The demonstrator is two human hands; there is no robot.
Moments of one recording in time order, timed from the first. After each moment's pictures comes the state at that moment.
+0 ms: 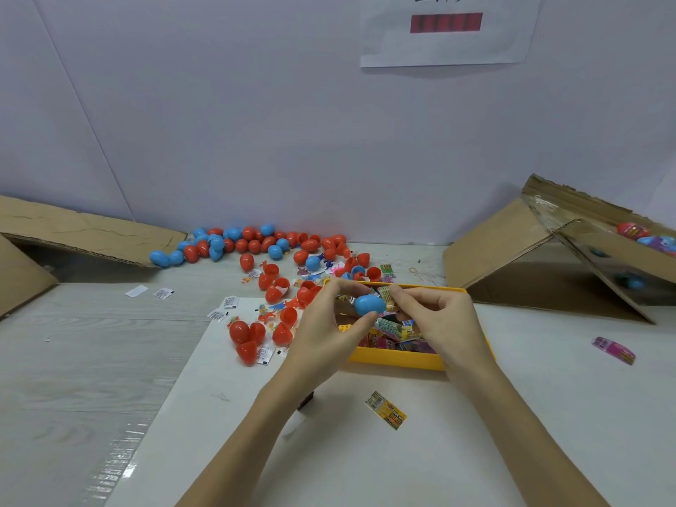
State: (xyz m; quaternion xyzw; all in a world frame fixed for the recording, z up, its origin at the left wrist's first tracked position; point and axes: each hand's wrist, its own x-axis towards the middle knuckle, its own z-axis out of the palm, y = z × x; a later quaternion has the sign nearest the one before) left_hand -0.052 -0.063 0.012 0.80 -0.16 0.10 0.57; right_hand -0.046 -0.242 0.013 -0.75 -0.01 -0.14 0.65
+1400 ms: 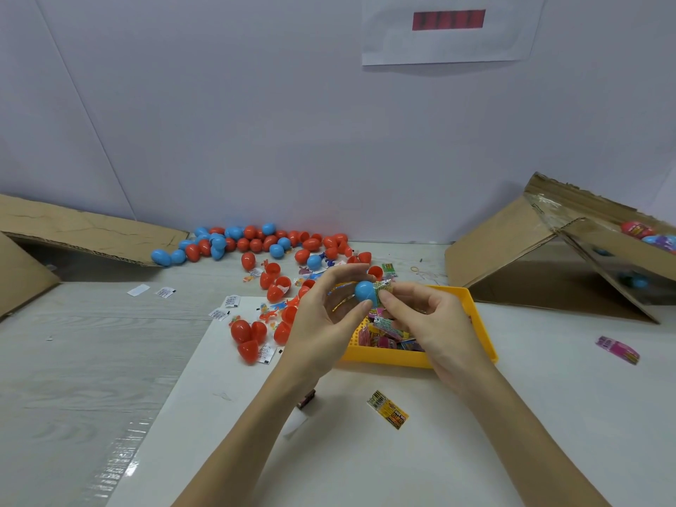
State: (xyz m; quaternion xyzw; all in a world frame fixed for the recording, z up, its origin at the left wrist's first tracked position) left_hand -0.049 -0.062 0.015 0.71 -0.18 0.11 0.67; right_hand -0.056 -0.230 0.020 -0.70 -0.05 -0.07 0.71
